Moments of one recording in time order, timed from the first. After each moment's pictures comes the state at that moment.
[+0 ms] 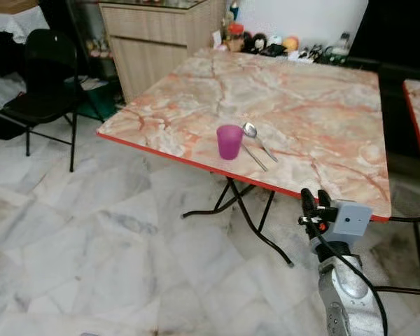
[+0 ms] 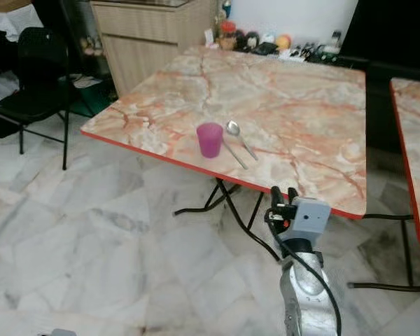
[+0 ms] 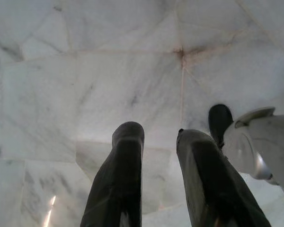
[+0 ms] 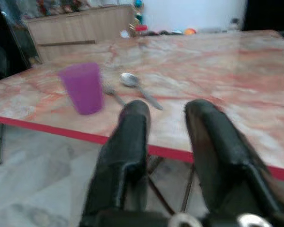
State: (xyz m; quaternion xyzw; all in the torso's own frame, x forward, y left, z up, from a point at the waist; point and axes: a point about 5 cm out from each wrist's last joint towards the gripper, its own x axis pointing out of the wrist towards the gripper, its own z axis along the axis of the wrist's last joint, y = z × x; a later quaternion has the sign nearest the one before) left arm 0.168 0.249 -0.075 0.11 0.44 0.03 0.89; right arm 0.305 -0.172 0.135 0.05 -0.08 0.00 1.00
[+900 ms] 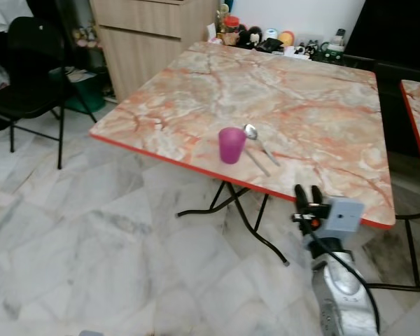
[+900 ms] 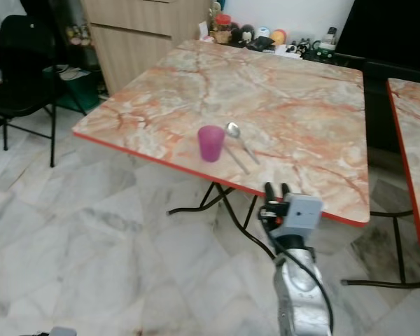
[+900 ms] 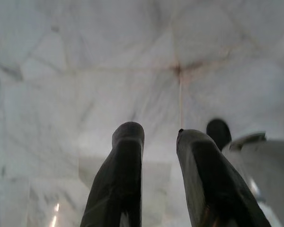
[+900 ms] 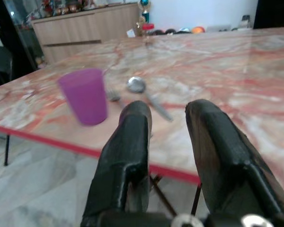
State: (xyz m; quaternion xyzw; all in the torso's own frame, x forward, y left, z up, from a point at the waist) left arm 0.170 0.248 -0.074 0.10 0.43 0.03 0.90; right arm 0.305 -0.161 0.134 0.05 -0.08 0.03 1.00
